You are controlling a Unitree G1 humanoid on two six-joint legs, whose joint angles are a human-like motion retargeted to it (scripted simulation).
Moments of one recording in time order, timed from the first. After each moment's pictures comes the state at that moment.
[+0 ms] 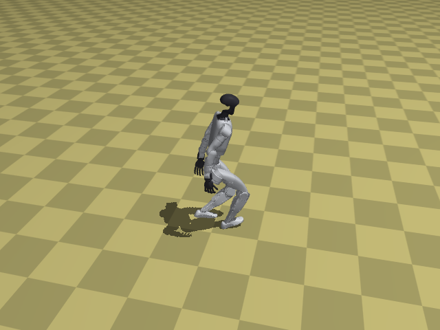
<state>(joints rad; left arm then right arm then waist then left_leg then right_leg) 0.31 0.04 -0.35 1.43 -0.39 -0.19 -0.20 0.44 -0.14 0.26 1.07 0.68 -0.26 0.03 -0.05 0.02 -0.02 -0.80 -0.06 0.11 1.53 -0.81 0.02 -1.07 0.13 -0.04 1.24 -0.68 0.06</state>
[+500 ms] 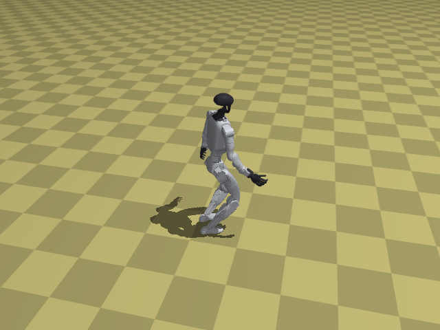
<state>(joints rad) 0.07 0.22 0.07 1.43 -0.89 -0.27 0.20 -0.11 -0.35 0.16 1.01 0.72 -0.43 -0.29 0.01 0.11 -0.06 -0.63 0.10 0.20 1.30 -0.68 0.01 -0.52 0.05 -0.08 1.16 -0.62 0.10</state>
